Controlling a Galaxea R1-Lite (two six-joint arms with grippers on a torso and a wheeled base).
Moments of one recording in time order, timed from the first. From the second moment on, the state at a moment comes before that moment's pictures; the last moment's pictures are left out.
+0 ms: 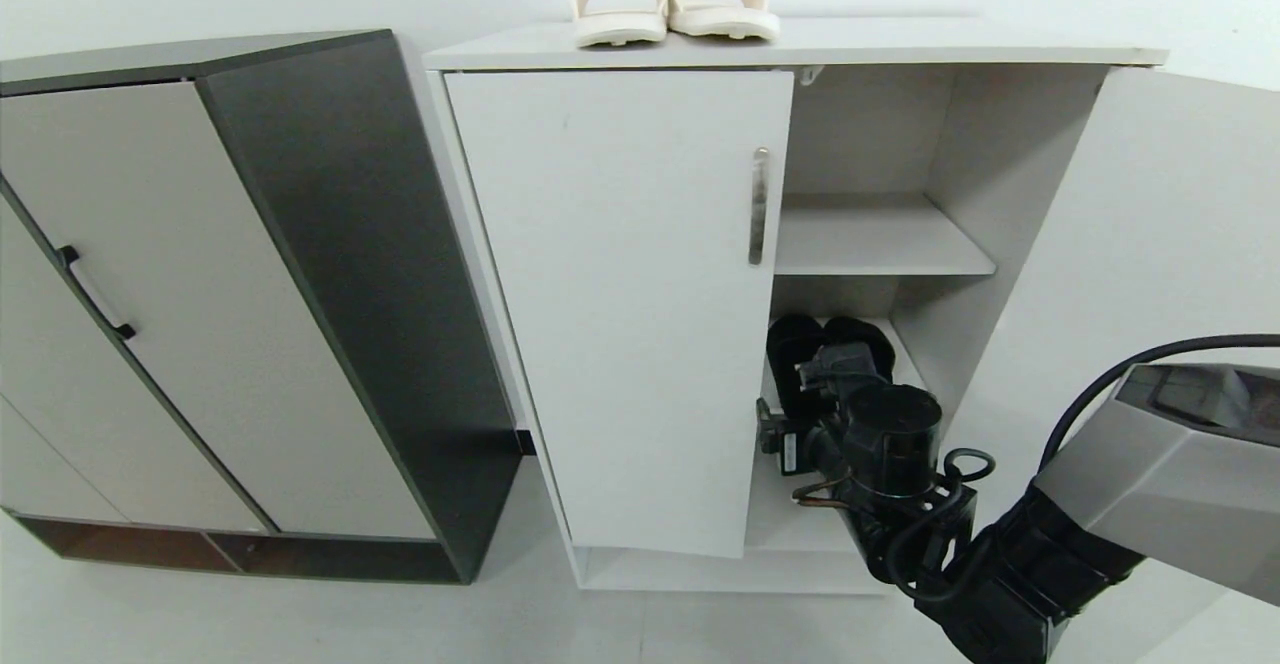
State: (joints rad) left arm 0.00 0.00 0.00 0.00 -0.02 0.00; right arm 0.70 2.15 -0.79 -1.25 -0.60 0.01
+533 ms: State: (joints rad) left arm 0.00 0.00 0.00 0.00 -0.03 0.00; right arm 0.70 2.16 -0.77 -1.28 -0.60 -0.06
